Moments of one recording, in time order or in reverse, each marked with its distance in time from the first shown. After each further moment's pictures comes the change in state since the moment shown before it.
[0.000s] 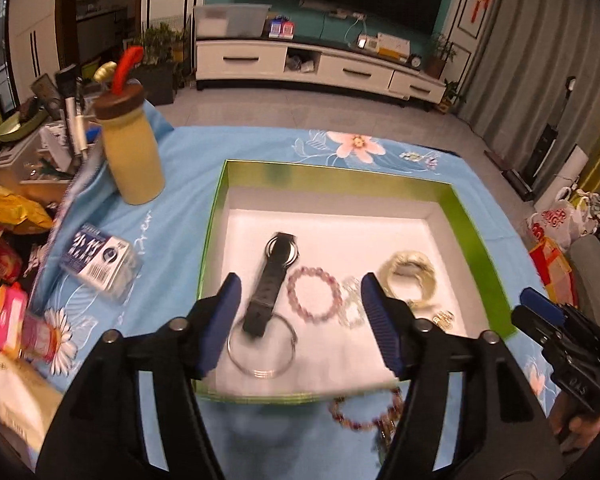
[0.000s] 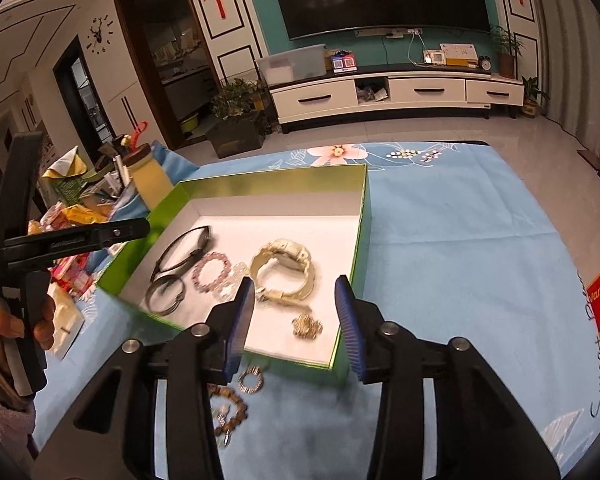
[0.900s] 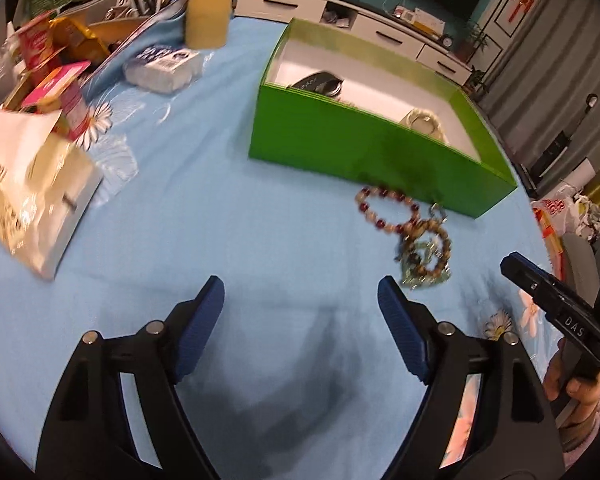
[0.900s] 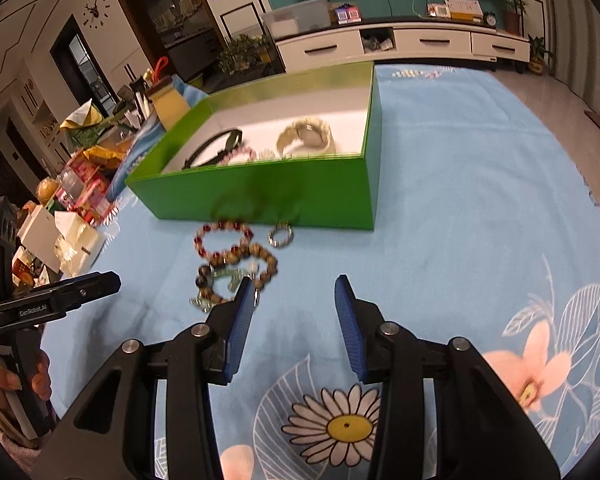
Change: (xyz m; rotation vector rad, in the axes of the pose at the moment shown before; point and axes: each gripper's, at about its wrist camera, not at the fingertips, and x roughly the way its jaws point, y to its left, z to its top) left arm -0.042 0.023 -0.152 -0.177 0.173 0.020; right arm -0.022 0.018 -0.085 0.038 0.177 0.035
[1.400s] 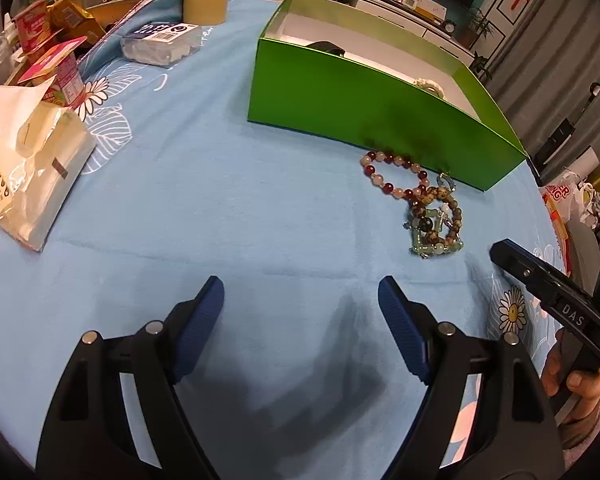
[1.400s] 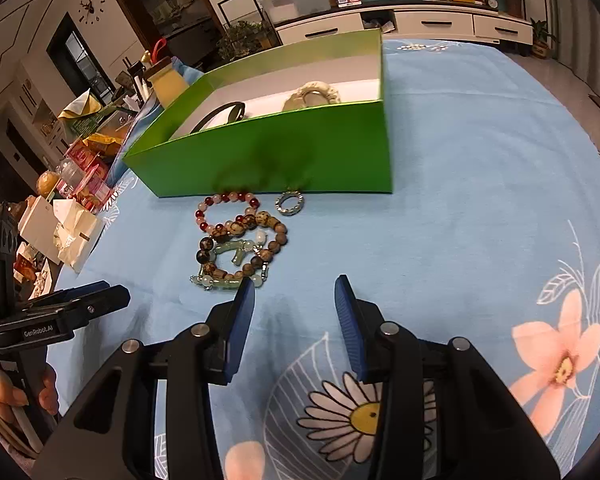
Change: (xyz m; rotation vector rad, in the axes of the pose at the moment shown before) left arm 0.012 -0.003 -0.014 0.015 0.047 0.004; right arm 0.019 0.004 -0.014 0.021 0.047 0.023
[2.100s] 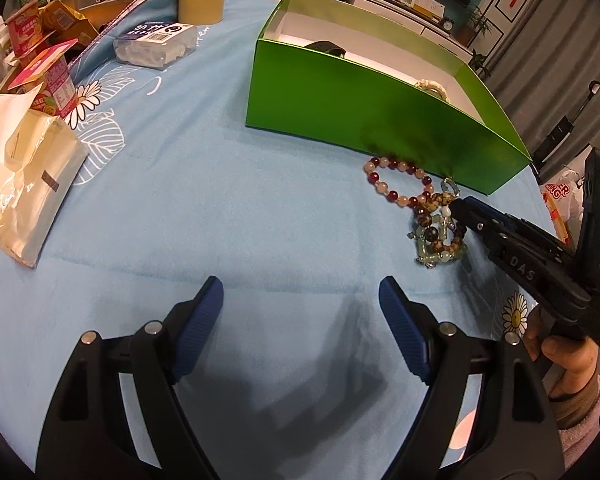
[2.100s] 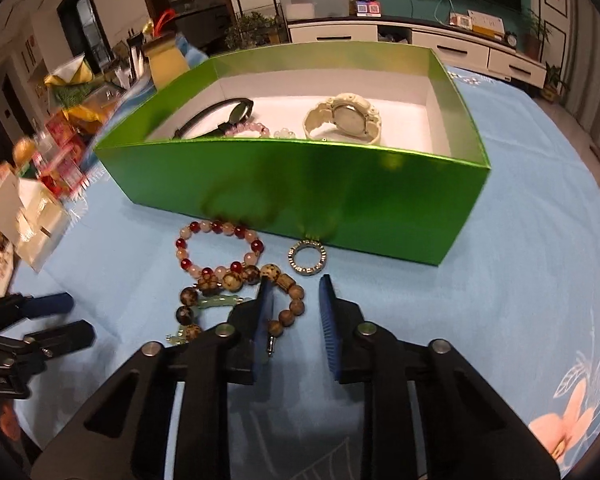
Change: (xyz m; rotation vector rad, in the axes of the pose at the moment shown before) left arm 0.006 0.003 0.008 0.004 0.005 -0.010; right arm 0.051 0.026 0.032 -0.160 -0.005 -0.114
